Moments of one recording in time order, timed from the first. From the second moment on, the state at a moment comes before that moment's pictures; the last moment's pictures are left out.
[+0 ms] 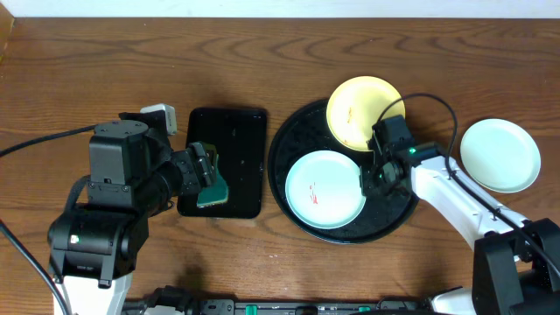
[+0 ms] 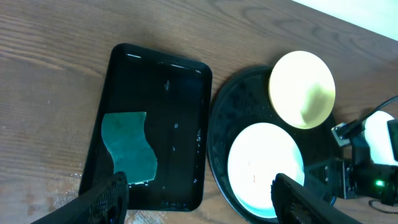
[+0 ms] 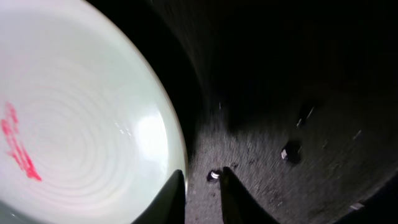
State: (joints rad) left arm -0.12 0.97 1.23 -1.06 0.18 -0.35; right arm 0.31 1.61 0.92 -0.70 -0.10 0.28
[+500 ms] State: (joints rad) left arm -0.12 1.08 1.21 -1.13 0.18 -0.35; right arm 0.31 1.73 0.95 -0.61 -0.13 0.10
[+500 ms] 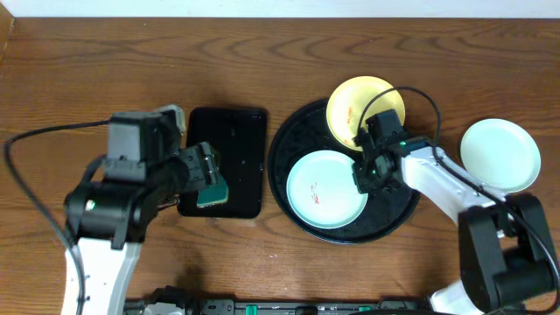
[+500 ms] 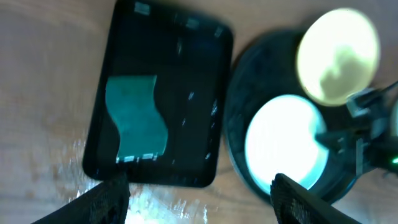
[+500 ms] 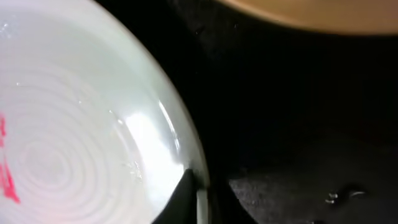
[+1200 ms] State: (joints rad) left arm -0.13 1.72 1.13 -0.98 0.05 -0.46; right arm 0.32 1.73 0.95 -0.63 -0.11 0.31
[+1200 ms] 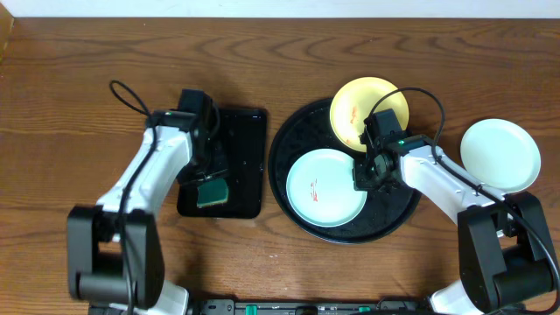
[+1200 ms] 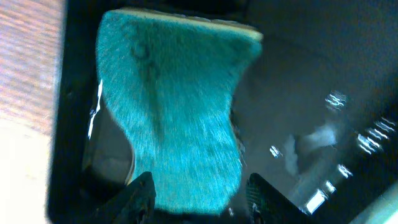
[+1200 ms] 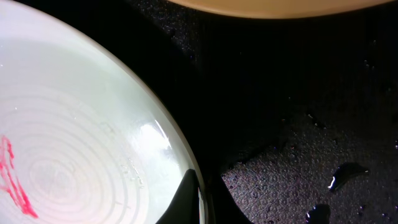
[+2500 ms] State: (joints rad) left arm -0.13 1.72 0.97 -0.73 0.05 -0.46; right arm 0.32 1.73 0.96 -0.64 -0.11 0.32
